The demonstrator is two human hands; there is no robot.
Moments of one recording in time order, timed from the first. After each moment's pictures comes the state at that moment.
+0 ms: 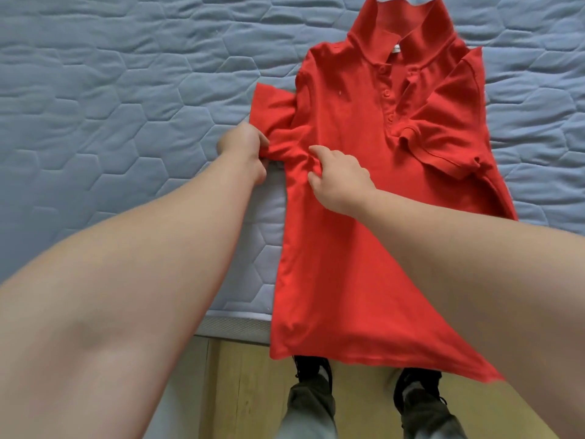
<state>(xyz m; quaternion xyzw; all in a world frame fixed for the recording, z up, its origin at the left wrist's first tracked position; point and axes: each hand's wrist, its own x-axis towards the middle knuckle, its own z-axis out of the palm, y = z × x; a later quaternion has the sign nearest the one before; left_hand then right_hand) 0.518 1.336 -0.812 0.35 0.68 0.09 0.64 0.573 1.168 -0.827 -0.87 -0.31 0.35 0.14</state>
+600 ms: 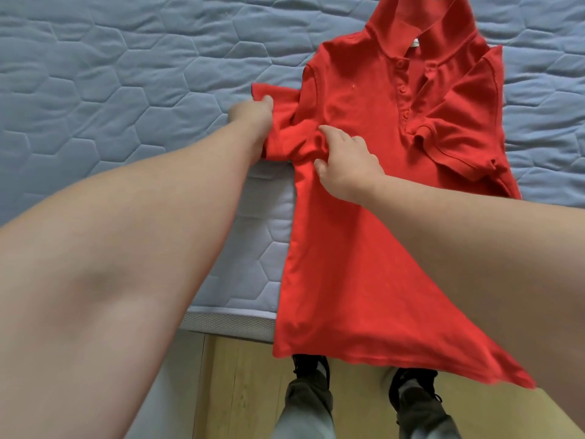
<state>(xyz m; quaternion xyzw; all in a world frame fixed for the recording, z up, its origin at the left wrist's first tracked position) 0.528 1.364 -0.819 0.56 0.62 -0.03 0.55 0.580 1.189 -0.831 -0.88 -0.32 0.33 0.13</state>
